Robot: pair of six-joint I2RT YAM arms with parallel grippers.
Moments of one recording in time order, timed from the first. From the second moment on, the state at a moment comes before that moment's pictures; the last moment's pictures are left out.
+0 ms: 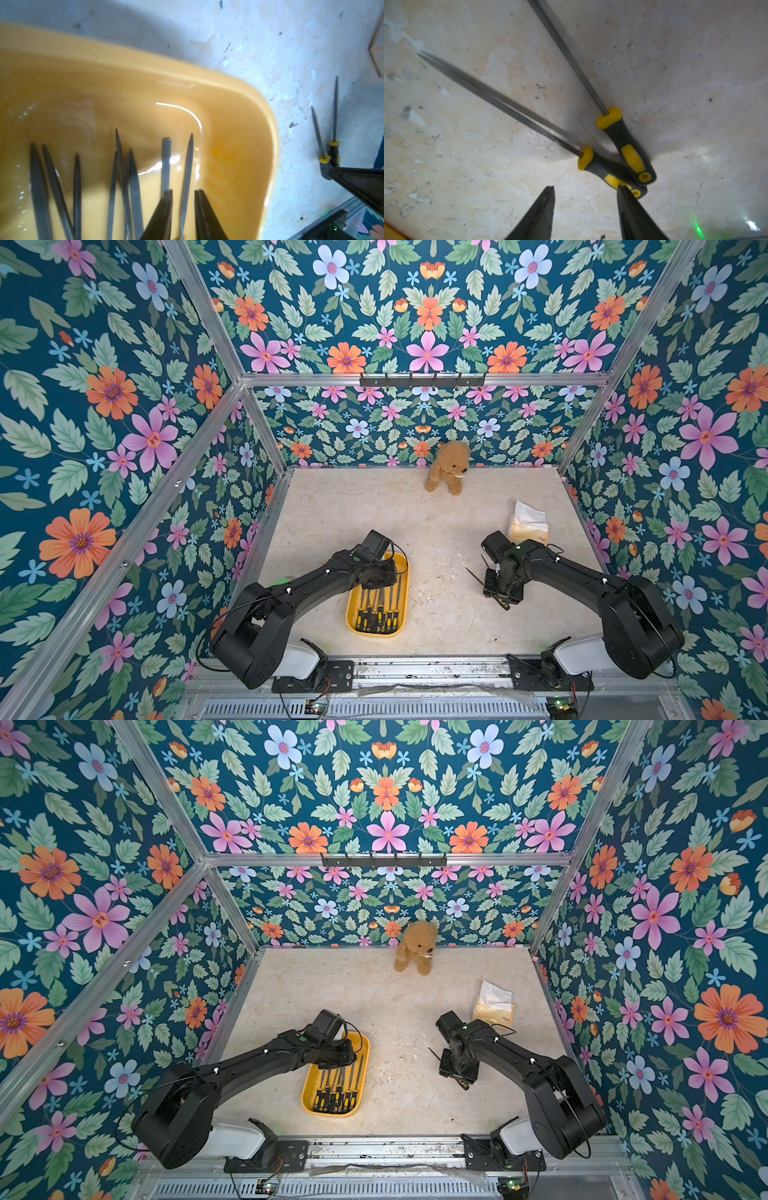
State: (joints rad) left arm -0.64 1.39 0.77 -0.46 0.17 -0.70; right arm 0.53 1.45 0.80 -0.89 -0.05 0.77
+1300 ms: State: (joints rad) left arm -0.61 1.30 0.86 -0.56 0.17 -0.69; right arm 0.76 1.54 0.83 -0.83 -0.10 0.80
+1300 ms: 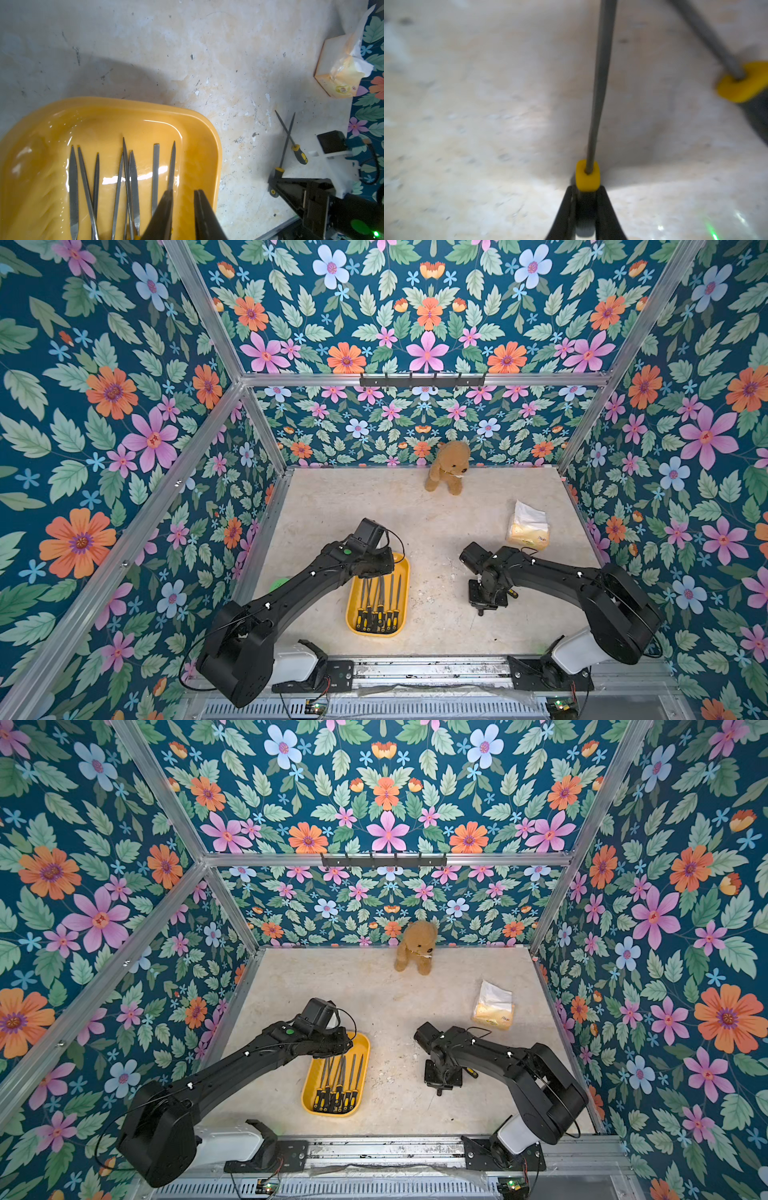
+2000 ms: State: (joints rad) left arm -0.64 1.40 0.89 -0.33 0.34 -0.89; right arm 1.05 1.40 0.92 -0.57 -0.27 0.87
